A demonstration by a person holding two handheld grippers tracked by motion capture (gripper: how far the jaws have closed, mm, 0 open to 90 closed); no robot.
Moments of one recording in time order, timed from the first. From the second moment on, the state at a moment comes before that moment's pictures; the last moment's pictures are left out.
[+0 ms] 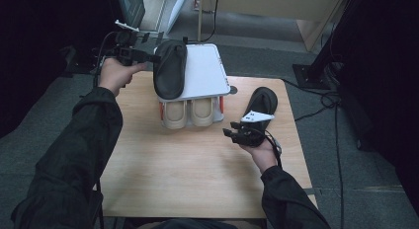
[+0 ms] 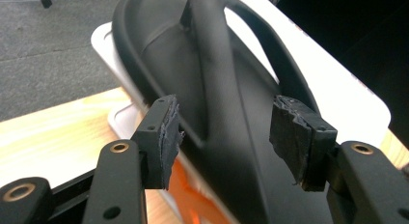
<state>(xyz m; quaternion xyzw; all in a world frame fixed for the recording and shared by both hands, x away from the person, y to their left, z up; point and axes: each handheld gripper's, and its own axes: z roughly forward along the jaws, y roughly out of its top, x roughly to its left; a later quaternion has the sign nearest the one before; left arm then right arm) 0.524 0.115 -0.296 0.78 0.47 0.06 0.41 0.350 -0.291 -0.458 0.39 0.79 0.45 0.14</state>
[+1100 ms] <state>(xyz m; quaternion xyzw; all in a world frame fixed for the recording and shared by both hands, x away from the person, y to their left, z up) 0.448 0.148 -0.353 0.79 0.44 0.07 0.42 0.385 -0.334 -0.485 0.48 0.76 0.39 0.18</state>
